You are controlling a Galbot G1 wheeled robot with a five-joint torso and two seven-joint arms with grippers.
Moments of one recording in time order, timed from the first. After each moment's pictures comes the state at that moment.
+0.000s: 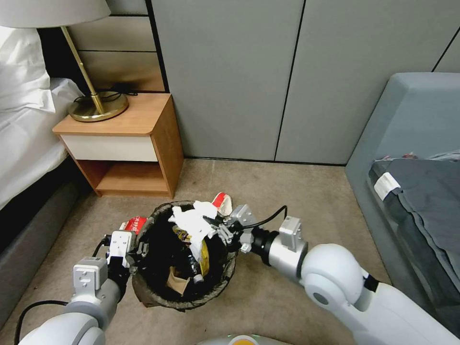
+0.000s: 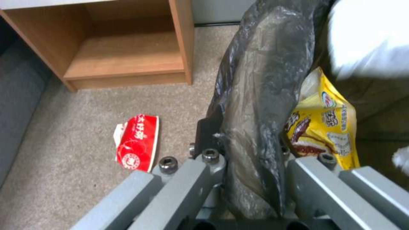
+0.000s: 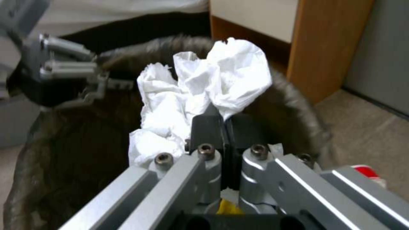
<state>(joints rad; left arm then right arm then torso) 1.80 -1.37 -0.72 -2.50 -0.19 0.70 0.03 -1.02 0.97 -0.18 2.22 0.60 -0.51 -0.06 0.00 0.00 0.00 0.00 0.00</state>
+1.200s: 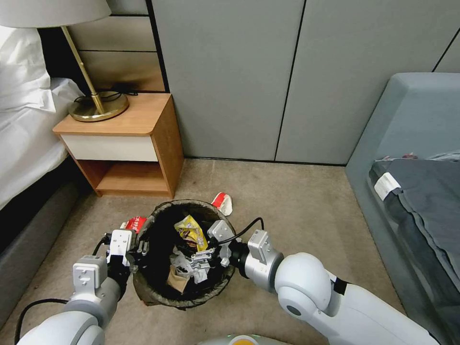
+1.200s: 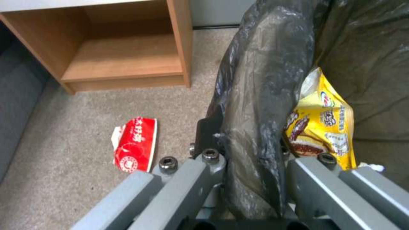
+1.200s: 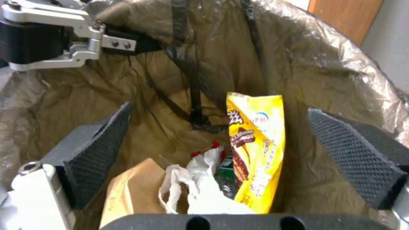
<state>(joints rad) 1.79 -1.37 -0.73 -2.50 -0.20 0.71 0.03 -0.94 1.00 -0.33 2.18 0.57 -0.55 0.05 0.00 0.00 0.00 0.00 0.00</state>
